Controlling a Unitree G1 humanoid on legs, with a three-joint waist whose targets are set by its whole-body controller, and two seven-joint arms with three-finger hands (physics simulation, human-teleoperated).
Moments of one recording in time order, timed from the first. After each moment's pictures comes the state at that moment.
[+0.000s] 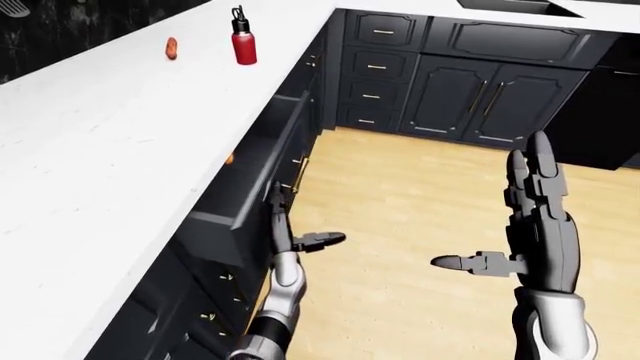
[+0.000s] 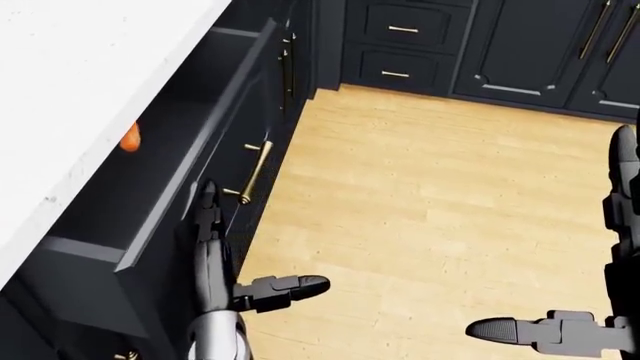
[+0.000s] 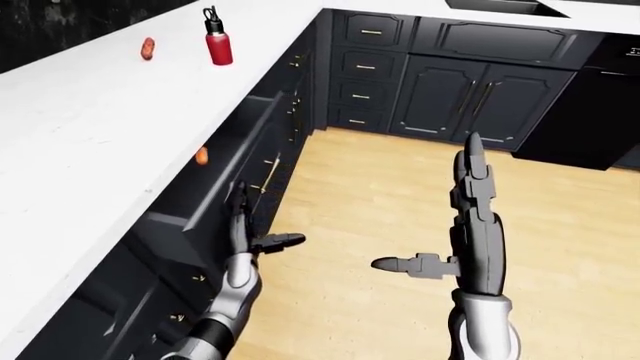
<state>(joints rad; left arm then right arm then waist) -0.52 -0.12 -0.02 0.97 0.02 -0.43 0.39 0.09 -0.07 -0.32 -0.42 -0.04 -0.20 0.16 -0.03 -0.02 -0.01</state>
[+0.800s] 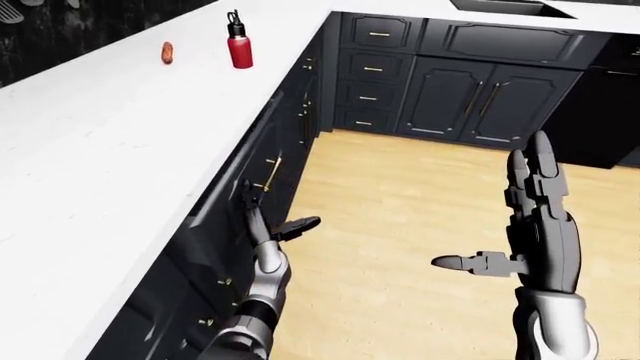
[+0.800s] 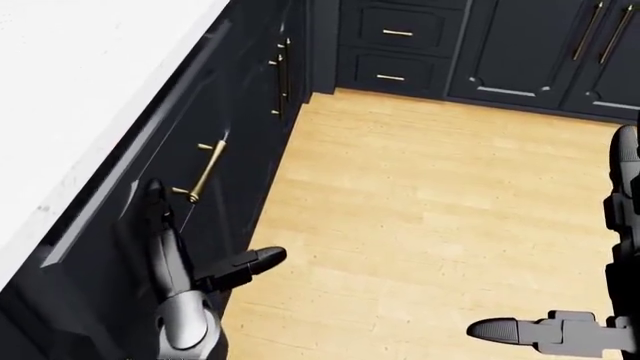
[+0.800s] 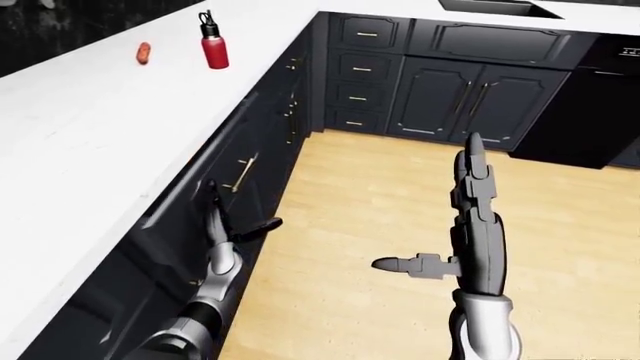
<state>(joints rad) -0.64 -0.05 0.05 1.13 -0.07 -0.46 0.50 0.09 -0.07 -0.32 -0.41 -0.04 -0.20 0.17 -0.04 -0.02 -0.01</state>
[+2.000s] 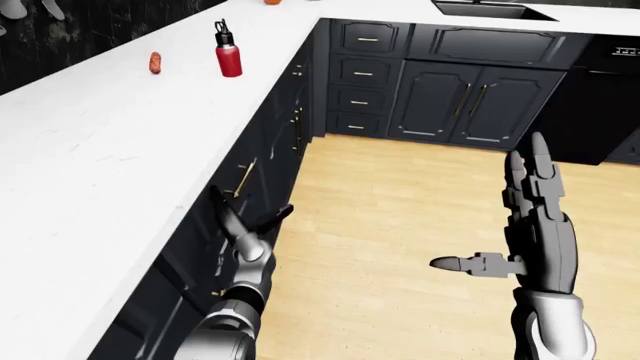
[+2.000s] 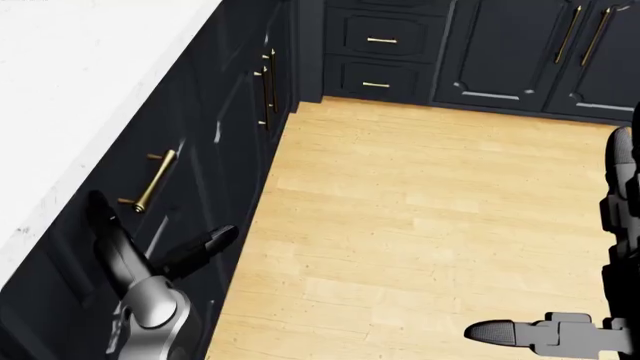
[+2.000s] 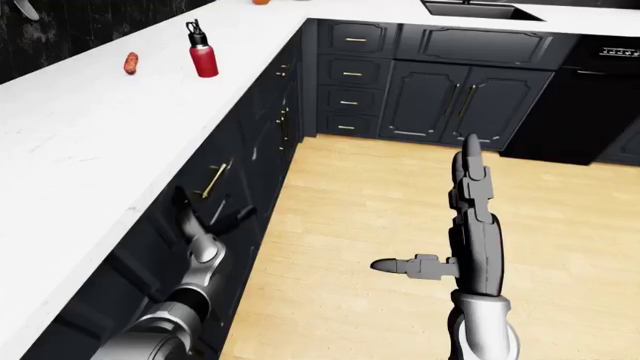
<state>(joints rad) -0.73 0.02 0.12 1.24 -0.16 -0.43 0.64 0.10 -0.07 -0.32 -0.41 -0.05 -0.21 0.17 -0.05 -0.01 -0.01</state>
